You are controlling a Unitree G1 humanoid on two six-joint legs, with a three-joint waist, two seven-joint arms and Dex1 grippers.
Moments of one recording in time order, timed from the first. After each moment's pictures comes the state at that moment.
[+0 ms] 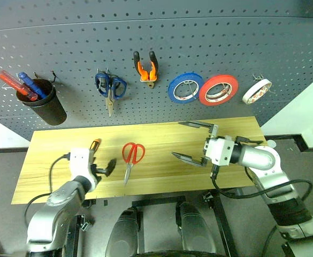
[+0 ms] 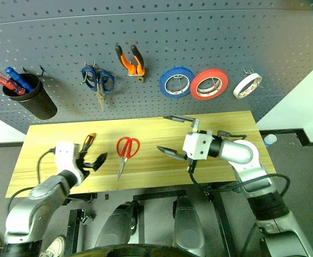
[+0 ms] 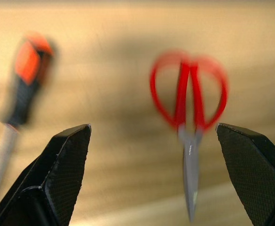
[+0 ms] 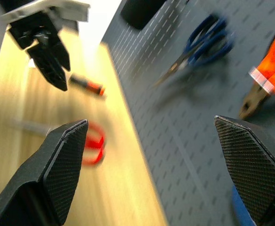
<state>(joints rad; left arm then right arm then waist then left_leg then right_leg) 0.02 0.33 0.07 -0.32 -0.41 0.89 -0.10 -0.20 -0.66 0.13 -0.12 0.10 -0.39 0.89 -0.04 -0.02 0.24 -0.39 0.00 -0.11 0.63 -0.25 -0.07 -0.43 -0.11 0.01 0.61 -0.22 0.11</state>
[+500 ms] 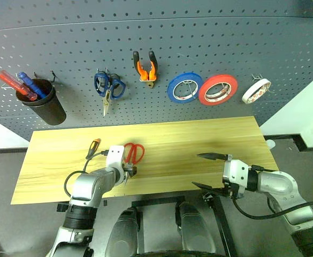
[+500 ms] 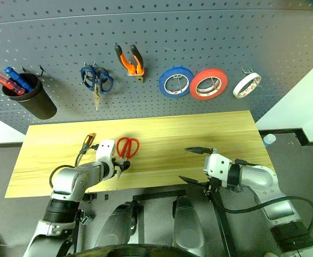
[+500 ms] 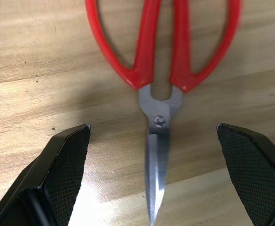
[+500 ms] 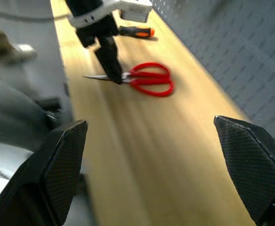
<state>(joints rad) -0.28 0.18 -0.03 -0.02 -0.29 1.15 0.00 0.04 -0.73 0.07 -0.09 0.33 -0.17 1.02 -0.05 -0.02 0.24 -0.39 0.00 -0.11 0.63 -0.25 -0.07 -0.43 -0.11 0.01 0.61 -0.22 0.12</state>
